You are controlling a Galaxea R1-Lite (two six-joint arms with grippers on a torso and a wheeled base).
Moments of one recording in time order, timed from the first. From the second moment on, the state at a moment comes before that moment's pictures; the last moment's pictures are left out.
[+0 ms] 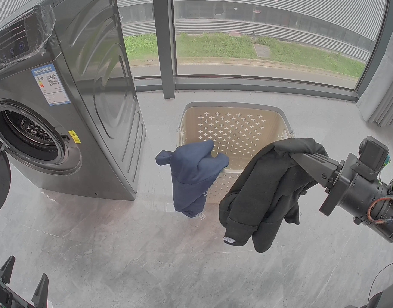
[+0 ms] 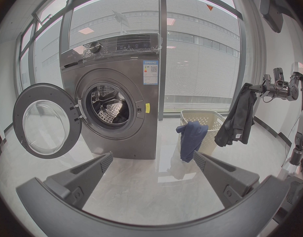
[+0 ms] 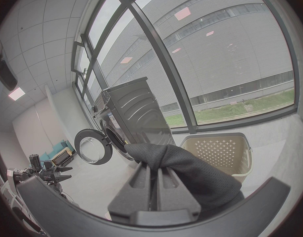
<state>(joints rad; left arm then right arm) 0.00 0.02 -0.02 0.01 -0.02 0.00 0.72 1.37 -0.44 -1.07 0.00 0.17</state>
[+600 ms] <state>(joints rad) 0.00 0.02 -0.02 0.01 -0.02 -0.01 0.71 1.37 -0.43 -1.07 0.02 0.17</state>
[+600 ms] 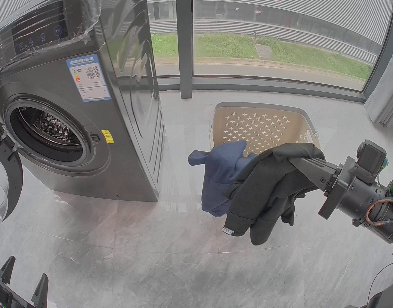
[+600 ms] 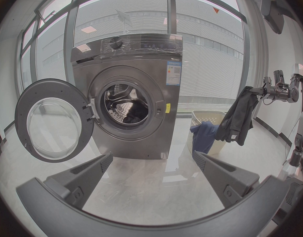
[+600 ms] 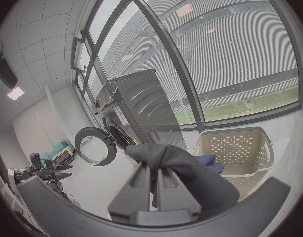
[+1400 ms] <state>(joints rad) 0.00 0.02 -0.02 0.01 -0.01 -0.02 0.70 1.38 -0.43 -1.07 0.01 0.17</state>
